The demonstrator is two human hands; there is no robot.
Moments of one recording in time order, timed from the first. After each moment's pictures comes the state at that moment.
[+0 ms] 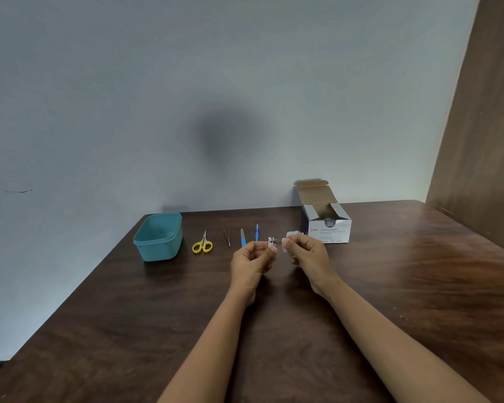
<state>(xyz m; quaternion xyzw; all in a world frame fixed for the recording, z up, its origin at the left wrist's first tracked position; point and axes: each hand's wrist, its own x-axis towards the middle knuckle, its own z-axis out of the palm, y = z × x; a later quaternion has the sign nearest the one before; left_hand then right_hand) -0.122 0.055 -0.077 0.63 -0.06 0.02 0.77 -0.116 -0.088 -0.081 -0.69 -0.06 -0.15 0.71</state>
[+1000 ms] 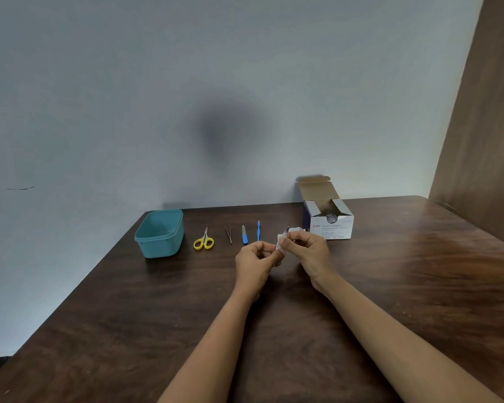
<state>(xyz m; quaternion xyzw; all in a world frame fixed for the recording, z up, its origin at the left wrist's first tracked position) -0.126 0.051 -0.076 0.75 -0.08 0.07 0.65 -0.117 -0.084 -0.079 -0.67 -0.11 -0.19 0.71</state>
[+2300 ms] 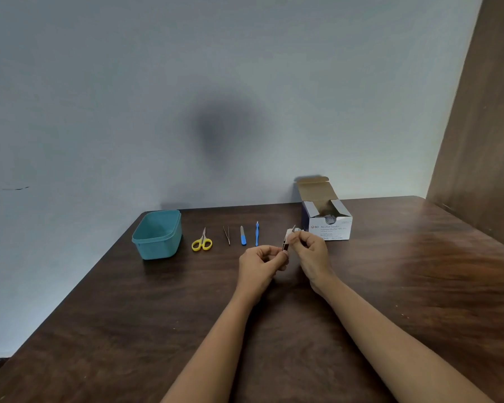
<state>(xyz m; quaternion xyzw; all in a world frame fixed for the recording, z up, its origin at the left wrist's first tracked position) -0.130 0.047 -0.076 0.75 -0.12 0.07 0.65 -0.112 -0.082 -0.080 -0.72 -0.04 -0.22 0.66</state>
